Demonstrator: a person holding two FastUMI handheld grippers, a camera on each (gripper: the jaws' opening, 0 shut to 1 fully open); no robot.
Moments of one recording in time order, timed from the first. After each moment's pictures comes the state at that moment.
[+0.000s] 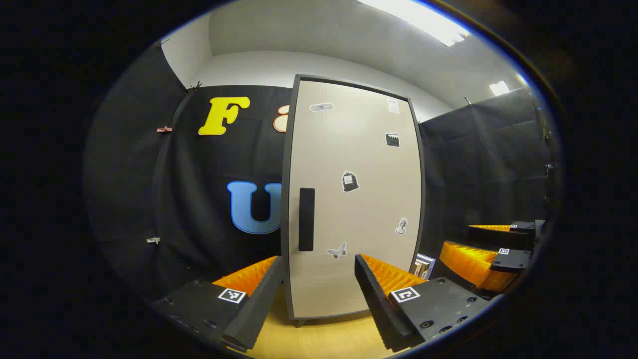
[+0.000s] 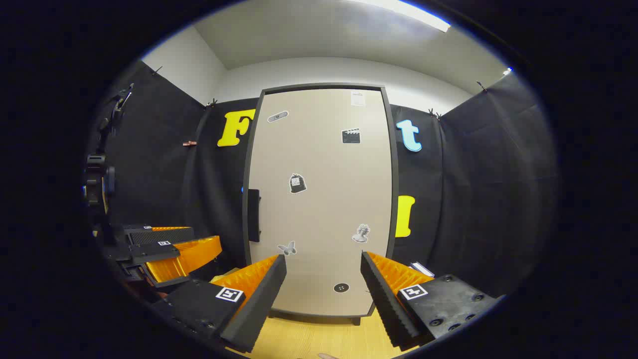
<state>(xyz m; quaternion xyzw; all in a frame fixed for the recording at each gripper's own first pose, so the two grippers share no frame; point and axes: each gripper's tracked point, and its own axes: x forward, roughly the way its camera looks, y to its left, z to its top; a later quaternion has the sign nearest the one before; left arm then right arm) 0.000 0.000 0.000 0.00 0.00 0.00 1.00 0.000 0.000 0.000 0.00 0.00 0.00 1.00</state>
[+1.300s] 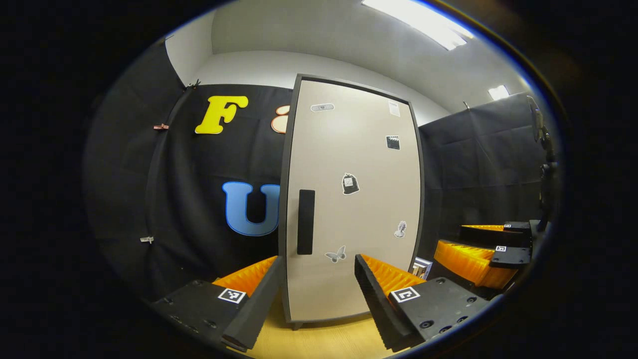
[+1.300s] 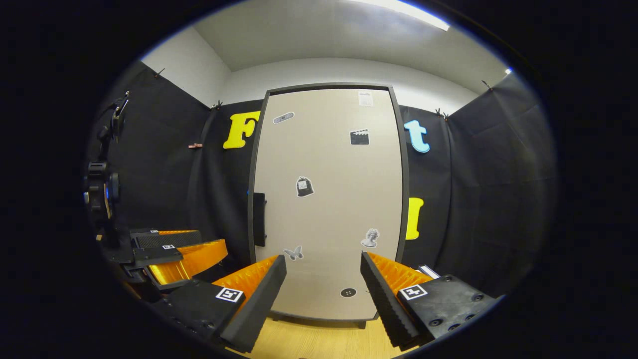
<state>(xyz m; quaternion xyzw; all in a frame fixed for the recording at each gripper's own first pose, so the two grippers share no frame) 0.012 0.005 -0.003 -0.01 0.00 0.00 1.00 0.011 0.012 0.004 0.01 0.00 0.03 1.00</state>
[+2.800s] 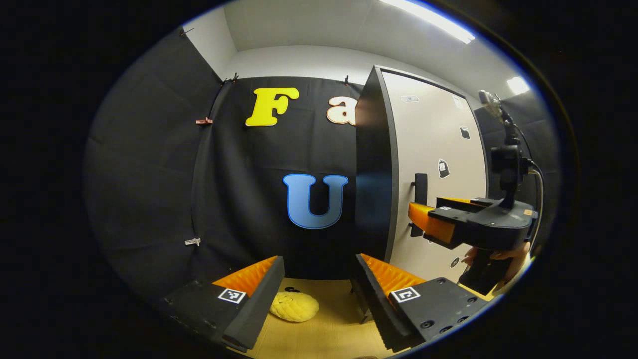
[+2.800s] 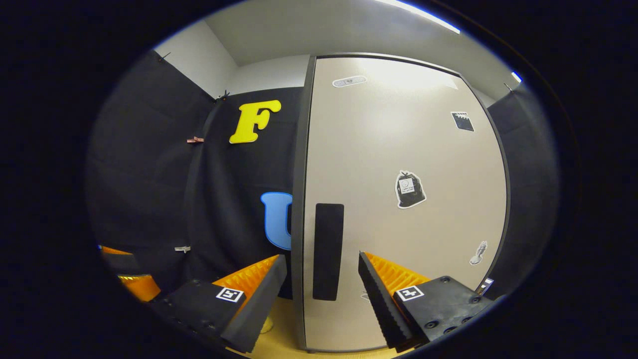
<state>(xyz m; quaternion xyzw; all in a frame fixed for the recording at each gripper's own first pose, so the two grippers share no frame) -0.007 0.208 -0.034 0.00 0.02 0.09 1.00 0.190 0.176 -0.015 0.00 -0.02 0.02 1.00</state>
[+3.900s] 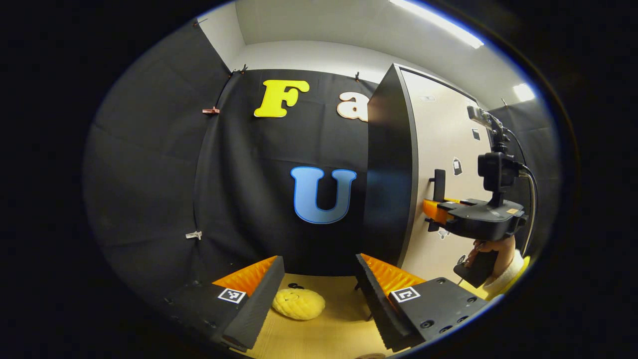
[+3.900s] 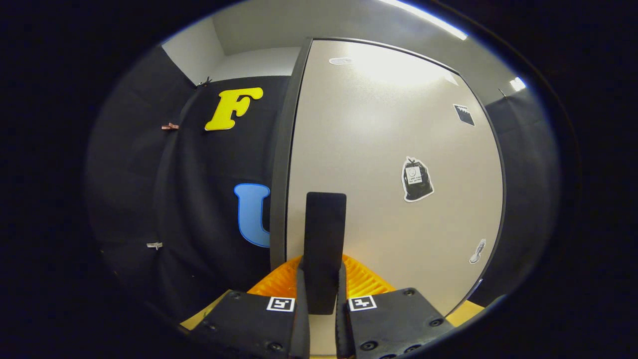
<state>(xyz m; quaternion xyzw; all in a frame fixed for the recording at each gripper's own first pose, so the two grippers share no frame) -0.009 0.245 -0.048 -0.02 0.03 0.09 1.00 0.224 0.170 -0.027 -0.01 -0.01 -0.04 1.00</state>
